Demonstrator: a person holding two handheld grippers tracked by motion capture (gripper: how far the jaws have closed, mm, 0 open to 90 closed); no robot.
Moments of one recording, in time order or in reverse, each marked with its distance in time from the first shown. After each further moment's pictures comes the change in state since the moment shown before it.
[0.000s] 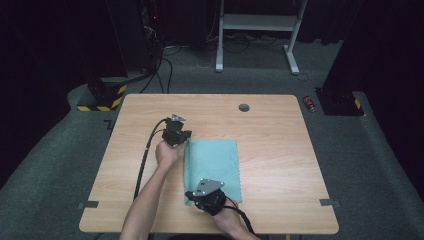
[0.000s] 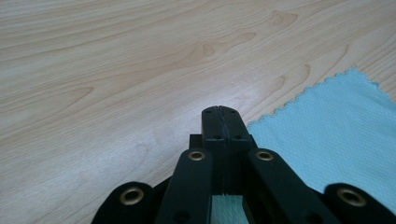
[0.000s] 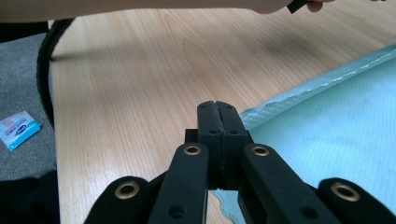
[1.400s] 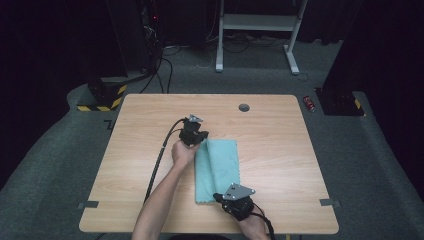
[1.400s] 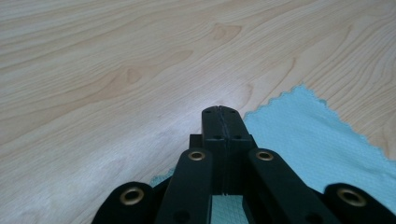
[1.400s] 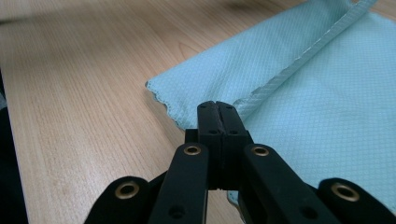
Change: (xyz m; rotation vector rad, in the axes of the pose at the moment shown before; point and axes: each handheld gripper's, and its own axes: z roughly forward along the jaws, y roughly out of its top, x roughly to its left) left arm -0.043 0.017 0.030 -0.016 -0.087 0.057; right arm -0.022 -0.057 -0.049 0.020 -0.132 0.090
